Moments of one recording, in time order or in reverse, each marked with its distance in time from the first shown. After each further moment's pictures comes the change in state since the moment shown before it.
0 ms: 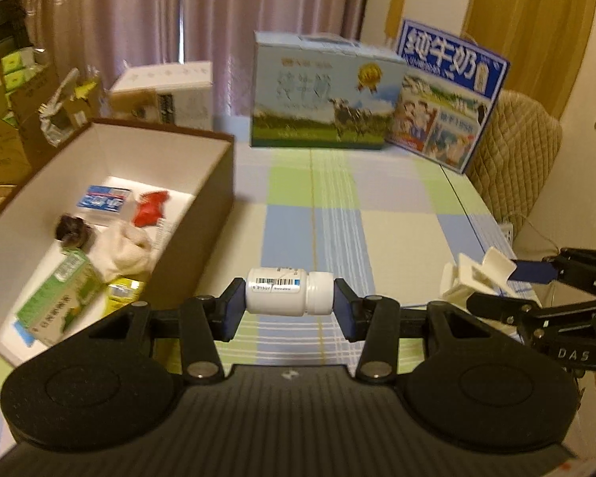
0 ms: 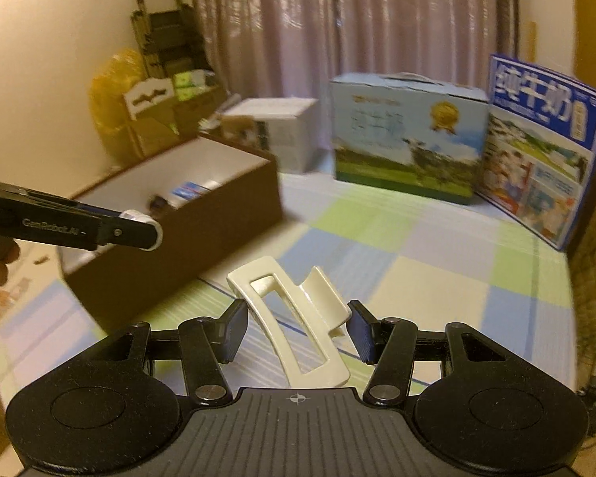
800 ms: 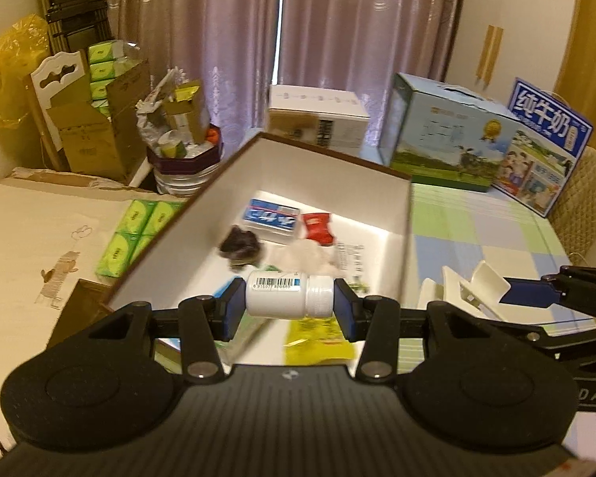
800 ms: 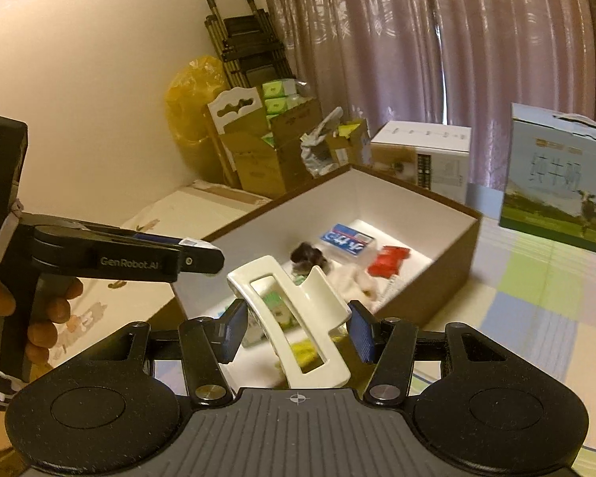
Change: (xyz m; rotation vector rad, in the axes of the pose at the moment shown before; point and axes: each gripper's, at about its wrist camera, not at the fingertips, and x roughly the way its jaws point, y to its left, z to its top) left arm -0.055 0.181 0.007 -0.099 -0.037 0.148; right arm 0.094 0.174 0.077 -0.018 -0.015 0.200
